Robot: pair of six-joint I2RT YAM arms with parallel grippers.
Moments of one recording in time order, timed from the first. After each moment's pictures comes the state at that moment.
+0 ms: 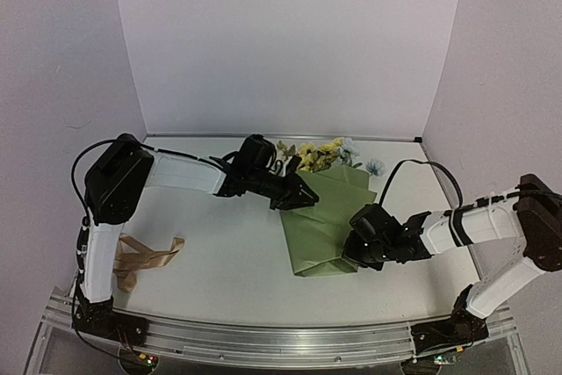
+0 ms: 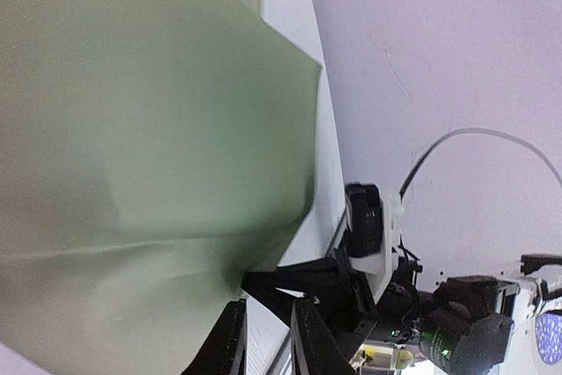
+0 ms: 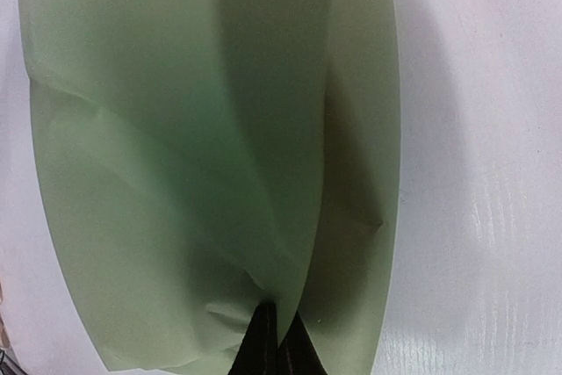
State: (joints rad) left arm -0.78 2.15 1.48 0.13 0.72 -0.95; right arm 0.89 1.50 0.64 -0.15 0.21 1.14
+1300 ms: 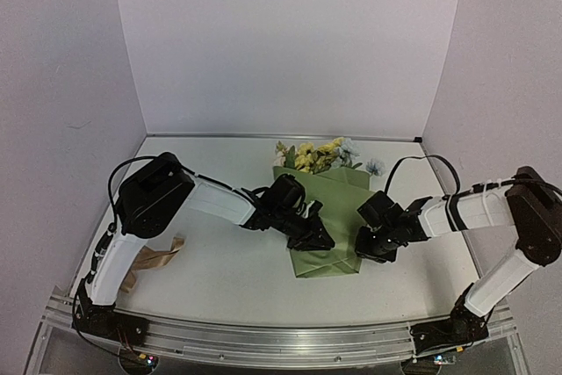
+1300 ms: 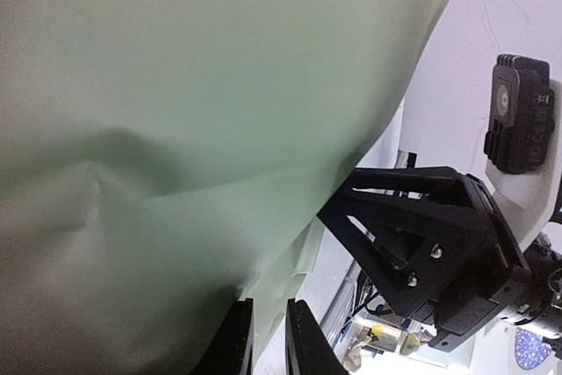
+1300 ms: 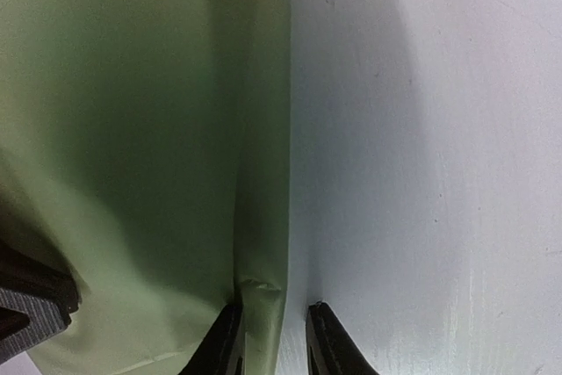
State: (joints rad) left arm -0.96 2.35 1.54 0.13 0.69 -1.06; right arm 0.74 1.56 0.71 -0.34 0.14 0.93
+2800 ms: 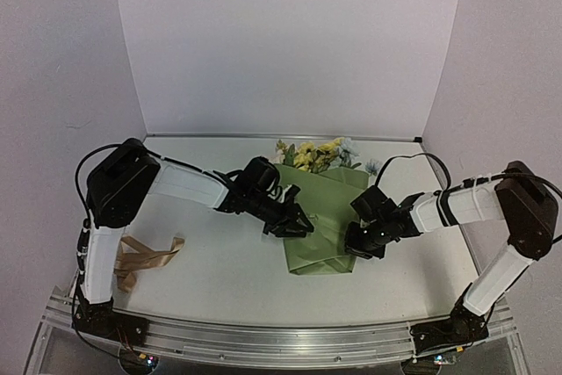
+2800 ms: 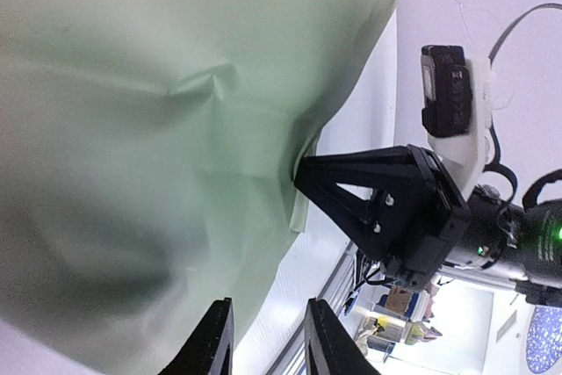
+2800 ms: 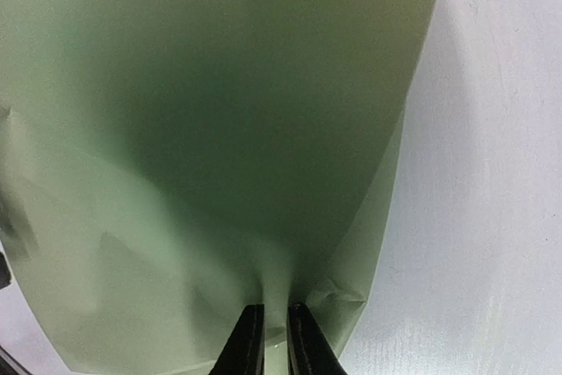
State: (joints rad) left arm -0.86 2.15 1.38 0.03 0.72 -0.94; right arm 0.73 1.63 0.77 -0.27 0.02 0.94
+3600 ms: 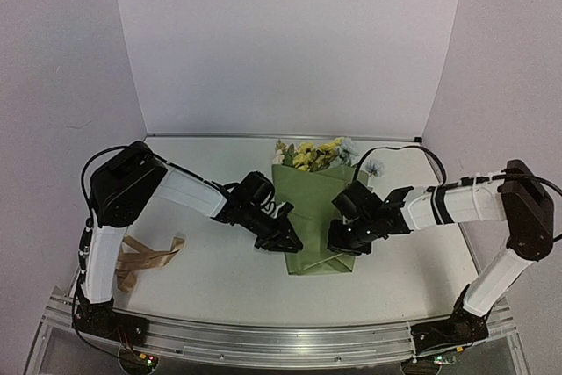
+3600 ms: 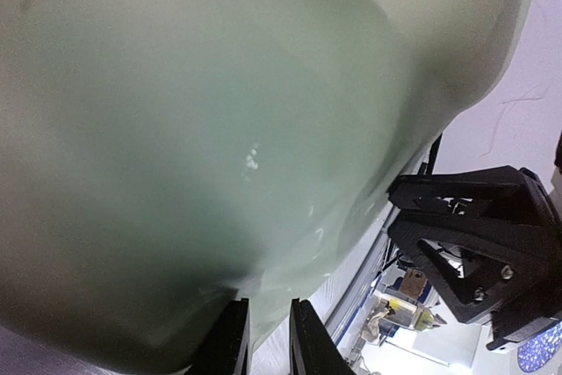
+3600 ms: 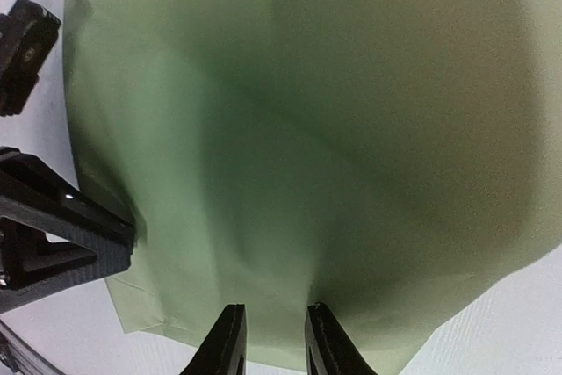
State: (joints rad) left arm -0.86 2.17 1.29 0.03 0.76 -0.91; right arm 0.86 1.64 0.91 -0.37 0.07 0.90
